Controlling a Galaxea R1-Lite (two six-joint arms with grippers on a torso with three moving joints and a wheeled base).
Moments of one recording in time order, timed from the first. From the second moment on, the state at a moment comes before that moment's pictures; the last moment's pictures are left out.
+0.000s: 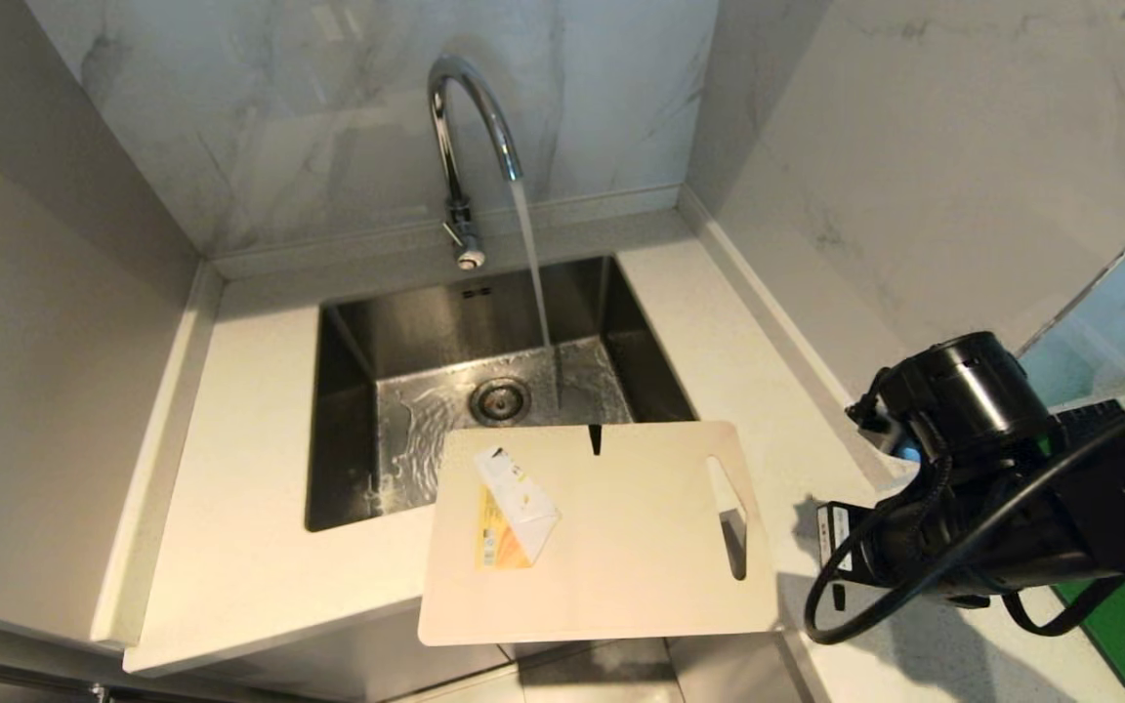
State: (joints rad) left arm 0.02 0.00 -0.04 0.08 0.01 0.00; right arm 0.27 1.56 -0.97 0.36 0.01 0.40
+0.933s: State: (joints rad) left arm 0.02 0.00 -0.04 0.08 0.01 0.00; right arm 0.35 1.76 -1.05 0.28 -0.03 0.40
